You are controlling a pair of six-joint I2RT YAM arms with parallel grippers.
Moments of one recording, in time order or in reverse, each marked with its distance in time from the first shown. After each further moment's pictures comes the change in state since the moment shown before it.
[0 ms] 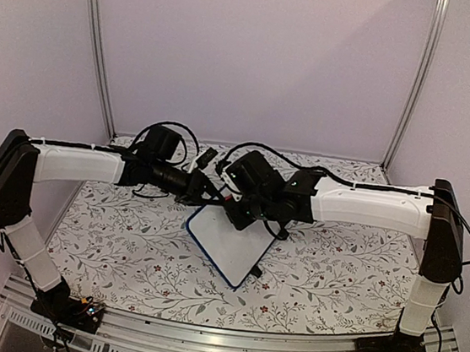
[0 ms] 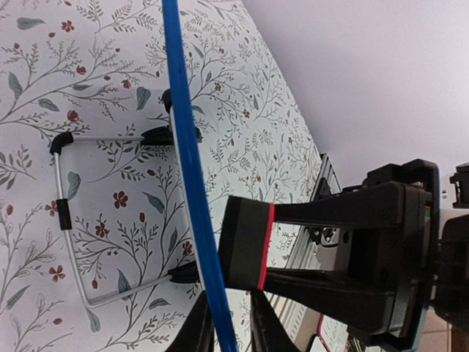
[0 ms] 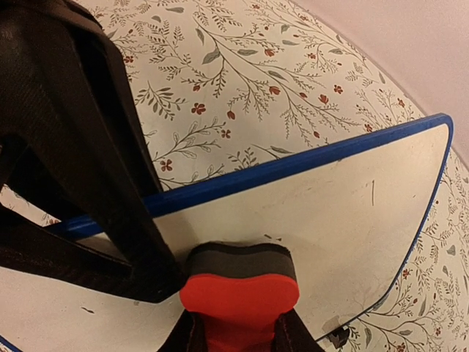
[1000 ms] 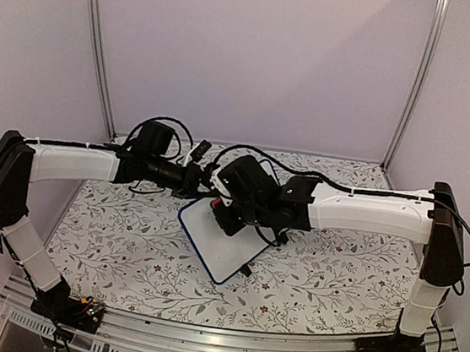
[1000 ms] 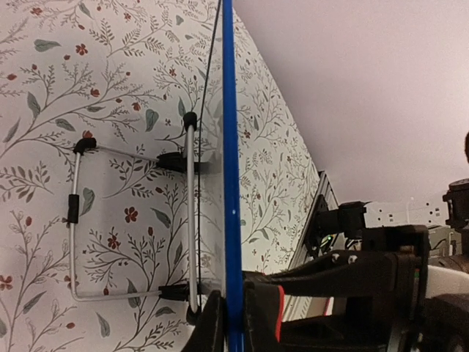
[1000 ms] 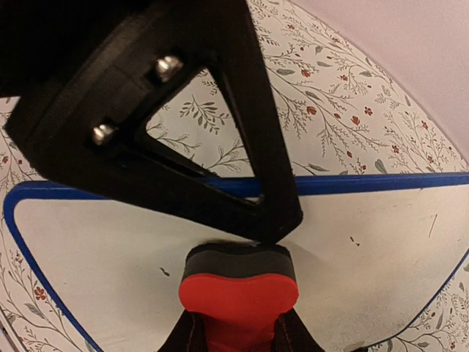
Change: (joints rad) left arm 0.035 -0.026 -0.011 0.043 -0.004 -0.027; right arm 0.044 -0.005 -0.008 0.043 -0.009 0.007
